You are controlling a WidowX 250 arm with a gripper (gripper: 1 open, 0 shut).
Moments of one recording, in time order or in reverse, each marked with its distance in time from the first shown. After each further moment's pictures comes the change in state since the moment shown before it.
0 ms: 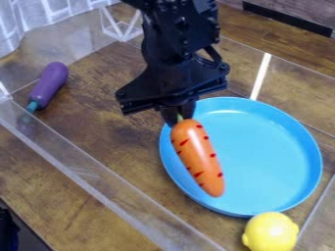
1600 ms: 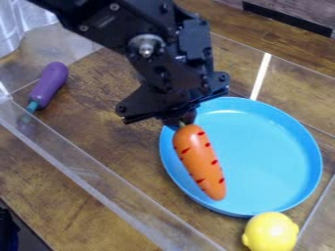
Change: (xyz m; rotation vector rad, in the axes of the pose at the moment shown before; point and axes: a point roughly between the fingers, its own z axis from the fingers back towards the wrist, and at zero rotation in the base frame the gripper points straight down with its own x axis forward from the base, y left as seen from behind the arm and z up) arm -0.008 -0.002 -0.001 -0.093 -0.134 -0.018
